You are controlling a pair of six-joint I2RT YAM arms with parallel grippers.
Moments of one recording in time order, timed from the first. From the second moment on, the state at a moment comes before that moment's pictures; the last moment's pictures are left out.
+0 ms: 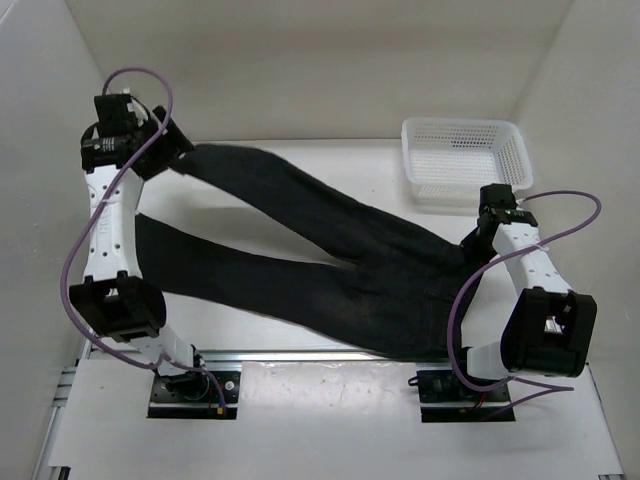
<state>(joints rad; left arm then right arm) 0.15 1.66 1.93 -0.92 0.16 -0.45 -0.08 1.39 1.01 -0.79 0.22 0.74</state>
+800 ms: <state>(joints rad) 0.18 2.18 2.14 -1.05 0.01 -0.47 -0.16 1.37 1.00 -0.79 0.22 0.72</state>
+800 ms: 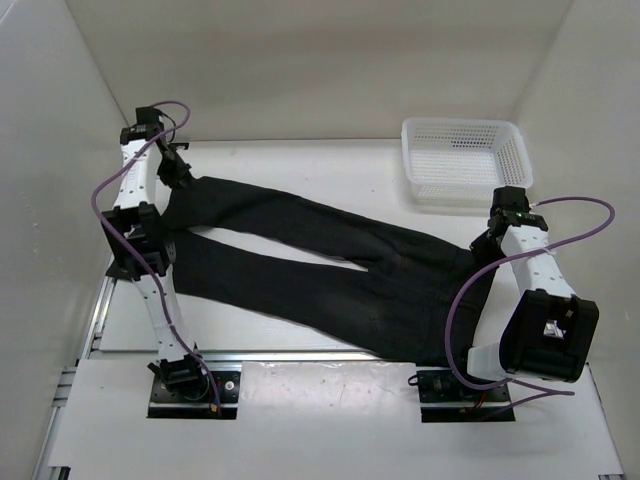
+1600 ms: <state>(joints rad) 0.19 2.41 2.25 -1.16 0.00 -0.49 -0.17 1.38 1.00 -0.79 0.20 0.70</state>
